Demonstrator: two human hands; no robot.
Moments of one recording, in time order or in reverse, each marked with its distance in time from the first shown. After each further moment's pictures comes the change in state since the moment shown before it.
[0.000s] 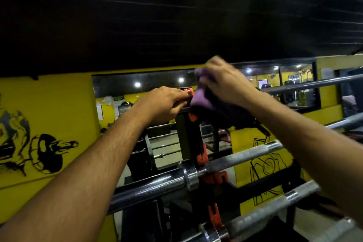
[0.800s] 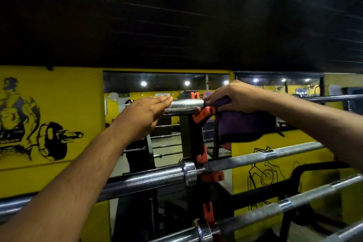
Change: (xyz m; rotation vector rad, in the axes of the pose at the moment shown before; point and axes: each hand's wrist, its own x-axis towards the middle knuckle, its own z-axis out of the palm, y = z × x) left_hand -0.077 -0.019 0.004 0.098 0.109 -0.128; right_hand -0.027 -0.017 -0.067 -0.143 -0.251 -0.188
